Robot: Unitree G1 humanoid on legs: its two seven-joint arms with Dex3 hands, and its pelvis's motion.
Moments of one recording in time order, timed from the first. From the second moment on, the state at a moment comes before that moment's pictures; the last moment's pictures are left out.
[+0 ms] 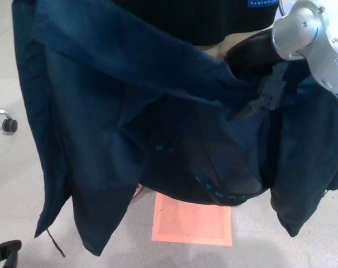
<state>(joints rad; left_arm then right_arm) -0.20 0.45 0.23 1.22 -0.06 -0.30 -0.28 -1.29 -0.55 0.83 0.58 -0.37 0.16 0.98</state>
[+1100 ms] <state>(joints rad) -0.20 0.44 0.22 1.22 -0.06 -0.30 -0.28 -1.33 -0.50 0.85 0.81 -0.48 0.09 0.38</state>
